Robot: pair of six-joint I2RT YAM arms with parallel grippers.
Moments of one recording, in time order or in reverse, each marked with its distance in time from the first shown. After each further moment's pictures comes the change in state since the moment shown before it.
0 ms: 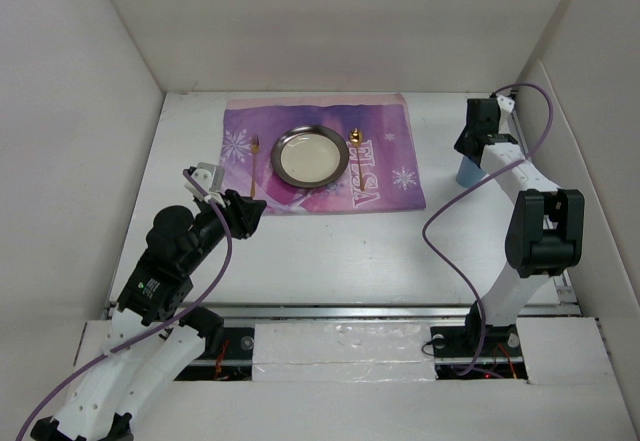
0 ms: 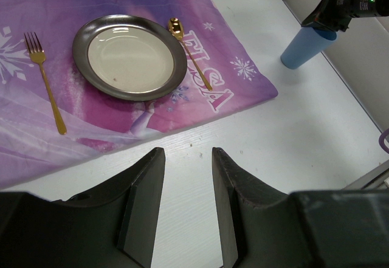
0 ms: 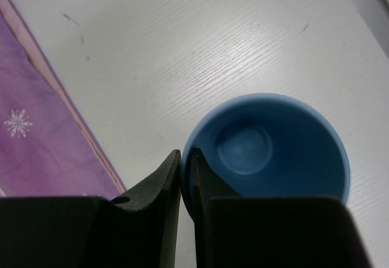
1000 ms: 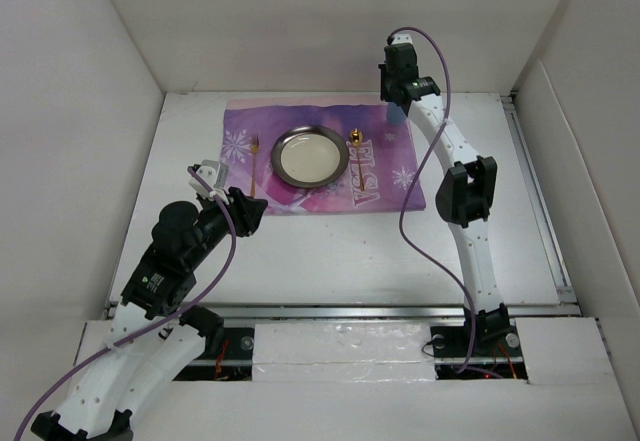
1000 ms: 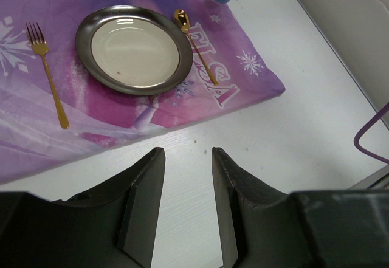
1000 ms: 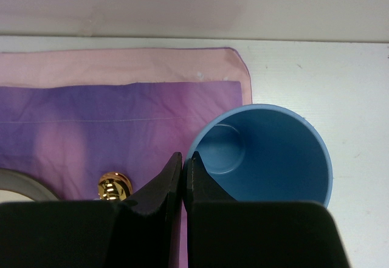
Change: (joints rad) left arm 0.000 0.034 0.000 0.000 -0.013 0.000; right arm 0.307 0.690 1.181 -0.319 -0.040 -0.324
